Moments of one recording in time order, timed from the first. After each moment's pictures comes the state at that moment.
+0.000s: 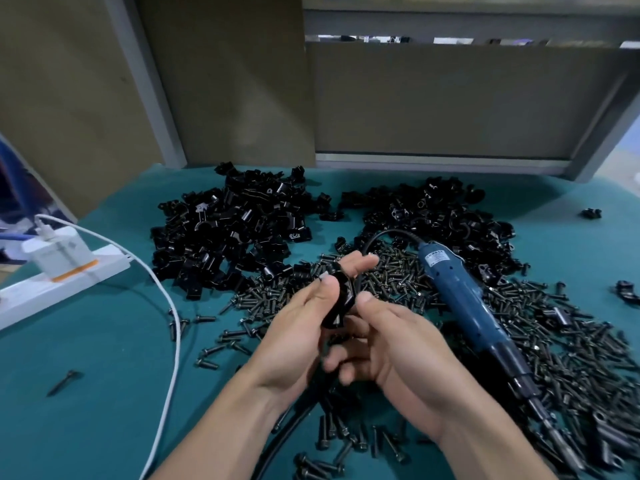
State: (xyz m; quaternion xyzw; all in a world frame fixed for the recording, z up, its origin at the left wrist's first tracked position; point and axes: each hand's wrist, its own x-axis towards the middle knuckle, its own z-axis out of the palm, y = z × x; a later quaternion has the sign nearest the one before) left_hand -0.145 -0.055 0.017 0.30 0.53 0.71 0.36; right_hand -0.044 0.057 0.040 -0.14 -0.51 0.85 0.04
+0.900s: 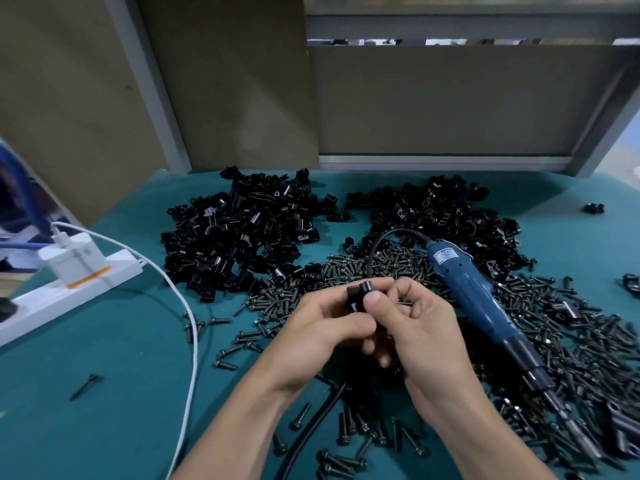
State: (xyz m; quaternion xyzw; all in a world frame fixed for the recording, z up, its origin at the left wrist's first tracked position) left_hand -0.151 -0.066 0.024 0.37 0.56 0.65 0.36; right_hand -0.050 0.049 0.026 -0.18 -0.58 0.76 0.24
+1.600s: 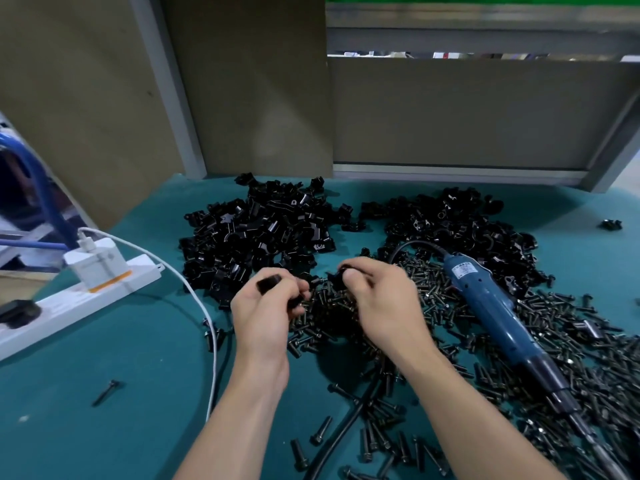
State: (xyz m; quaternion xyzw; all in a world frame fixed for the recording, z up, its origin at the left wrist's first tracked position) left_hand -0.190 -0.082 0.019 0.06 0.61 0.79 0.07; right_hand -0.128 0.056 0.027 -0.23 -0.82 0.47 0.23
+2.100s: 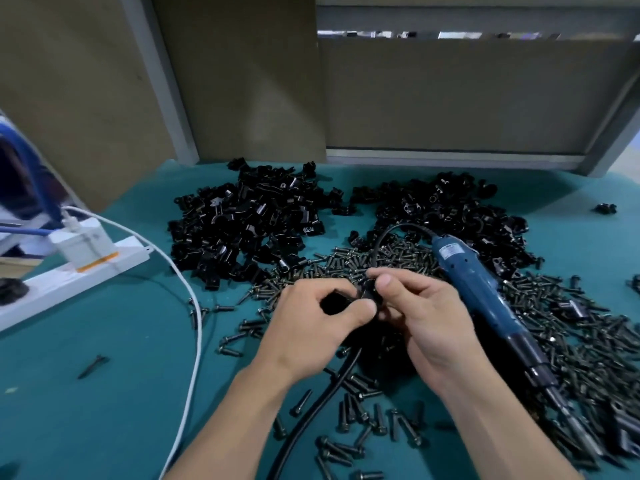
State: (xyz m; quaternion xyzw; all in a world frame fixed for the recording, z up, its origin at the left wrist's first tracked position) left_hand -0.152 -0.069 0.023 0.38 0.76 0.52 0.10; right_hand -0.061 0.069 0.026 -0.19 -0.57 0.76 0.24
